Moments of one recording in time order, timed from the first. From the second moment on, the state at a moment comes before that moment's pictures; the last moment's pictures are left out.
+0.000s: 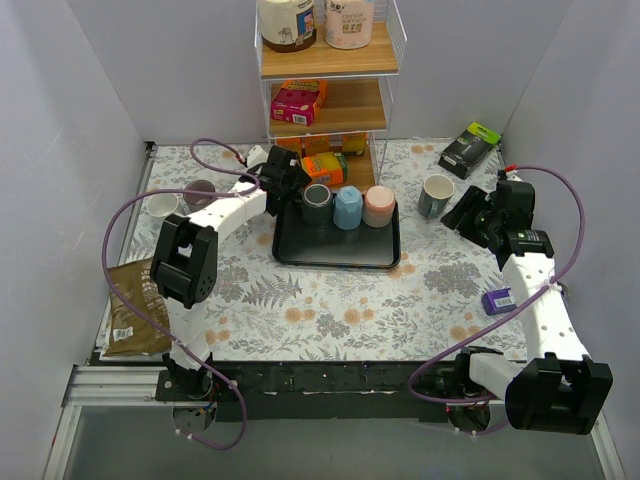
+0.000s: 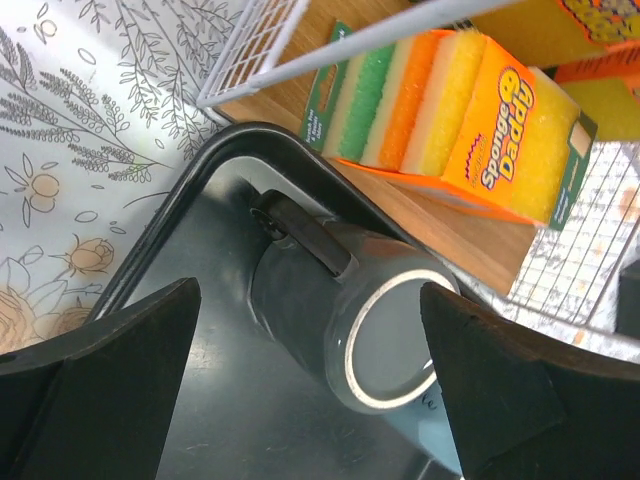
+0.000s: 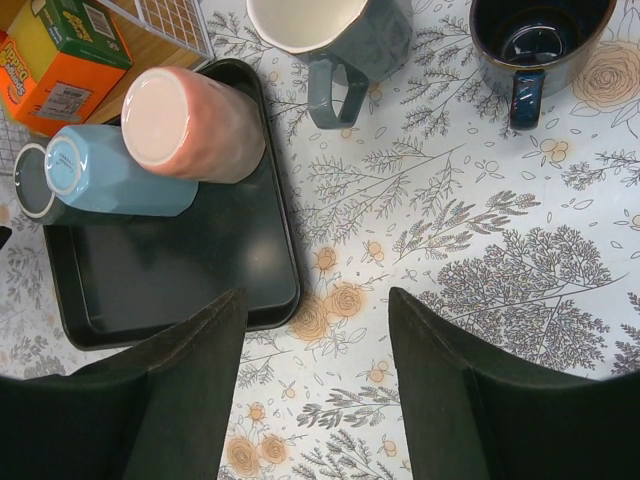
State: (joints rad) left arm -0.45 1.95 1.53 -0.37 -0.31 -1.04; right arm -0.04 1.09 0.95 -0.54 -0.15 0.49
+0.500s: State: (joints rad) left arm -0.45 2.10 1.61 -0.37 -0.34 -1.24; right arm -0.04 1.07 0.93 -0.56 -0.15 0.49
